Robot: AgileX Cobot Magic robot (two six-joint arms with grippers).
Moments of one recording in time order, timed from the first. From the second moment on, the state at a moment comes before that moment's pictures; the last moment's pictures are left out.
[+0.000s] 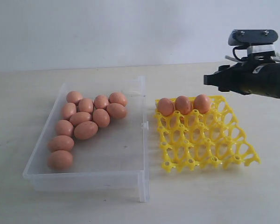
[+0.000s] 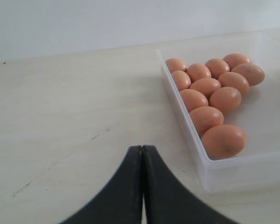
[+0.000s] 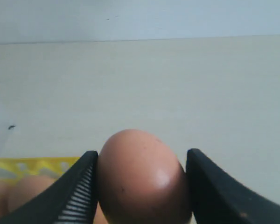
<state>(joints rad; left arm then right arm) -0.06 0.01 0.00 -0.19 0.37 0.21 0.20 1.74 -0.85 0.27 -0.24 -0.16</state>
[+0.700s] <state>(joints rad) -0.06 0.01 0.00 -0.19 0.37 0.21 0.16 1.96 -0.99 0.17 -0.17 -0.09</state>
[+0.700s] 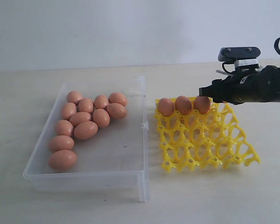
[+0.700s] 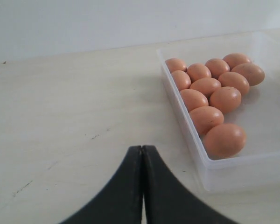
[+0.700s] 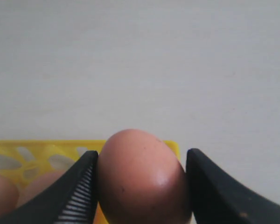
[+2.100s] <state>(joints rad) -0.06 0.01 0.00 -0.19 0.37 0.21 0.31 1.76 -1.11 0.19 0.18 -0.14</state>
